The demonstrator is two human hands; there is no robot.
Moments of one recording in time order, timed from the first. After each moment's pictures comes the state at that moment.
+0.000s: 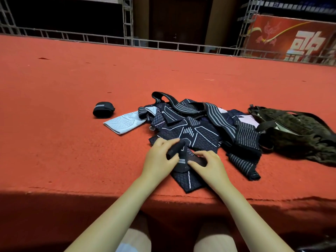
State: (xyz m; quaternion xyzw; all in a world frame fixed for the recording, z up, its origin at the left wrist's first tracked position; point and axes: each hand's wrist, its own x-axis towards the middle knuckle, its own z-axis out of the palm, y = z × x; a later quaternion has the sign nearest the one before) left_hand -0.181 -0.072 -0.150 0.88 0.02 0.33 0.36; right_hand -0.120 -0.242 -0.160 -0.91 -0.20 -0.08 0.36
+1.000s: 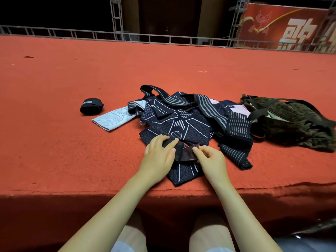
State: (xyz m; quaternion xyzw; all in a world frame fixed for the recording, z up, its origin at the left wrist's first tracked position) left_hand -0.176 -0.087 -0.167 0.95 -0.02 0.23 0.22; right_hand -0.128 -0.259 -0.162 -0.80 -0.16 -0.08 0.57
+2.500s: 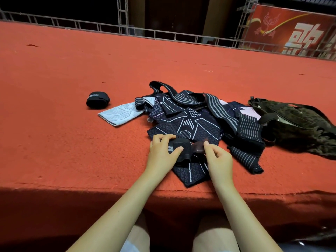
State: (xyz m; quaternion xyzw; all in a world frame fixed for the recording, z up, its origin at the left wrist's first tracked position) left_hand -0.168 -0.081 -0.164 0.87 0.11 0.23 0.41; right_hand -0.139 -0.237 -0.157 -0.79 -0.11 -0.14 0.59
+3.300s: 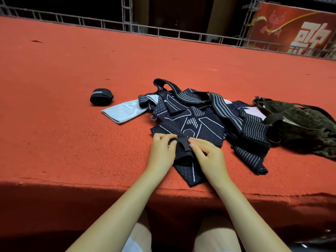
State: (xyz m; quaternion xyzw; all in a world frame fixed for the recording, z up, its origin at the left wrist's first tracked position) left_hand -0.166 -0.075 -0.166 0.84 0.12 0.27 0.46; right_hand -0.133 -0.219 -0.157 -0.82 -0.26 -0.12 0.50
